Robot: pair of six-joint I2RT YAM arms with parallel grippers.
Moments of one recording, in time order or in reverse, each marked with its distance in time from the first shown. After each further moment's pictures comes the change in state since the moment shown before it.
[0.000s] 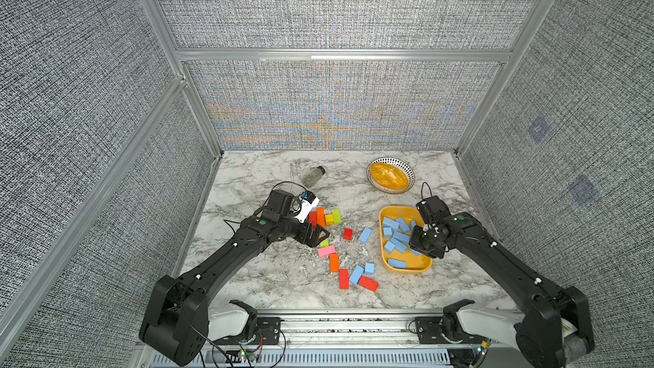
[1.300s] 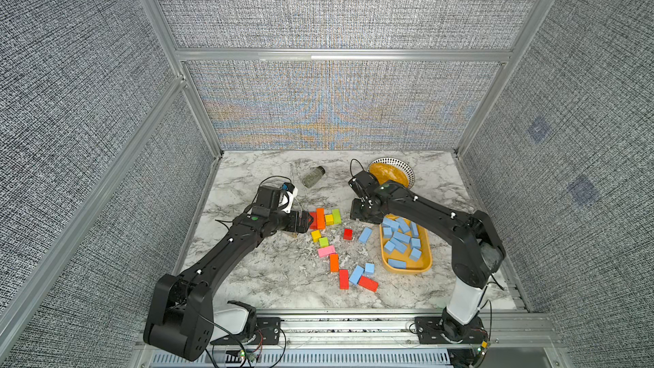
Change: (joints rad) left arm 0.144 0.024 -0.003 0.041 -0.180 -0.132; right arm 0.344 0.658 0.602 0.142 0.092 0.053
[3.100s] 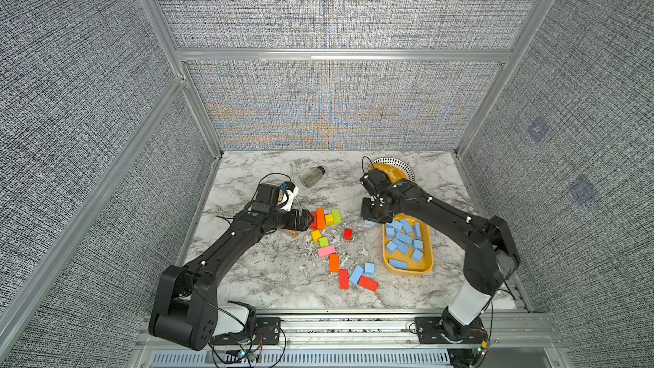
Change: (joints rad) left arm -0.005 0.059 0.029 0.003 0.098 0.029; right arm -0.074 -0.149 -0.089 -0.066 -0.014 -0.043
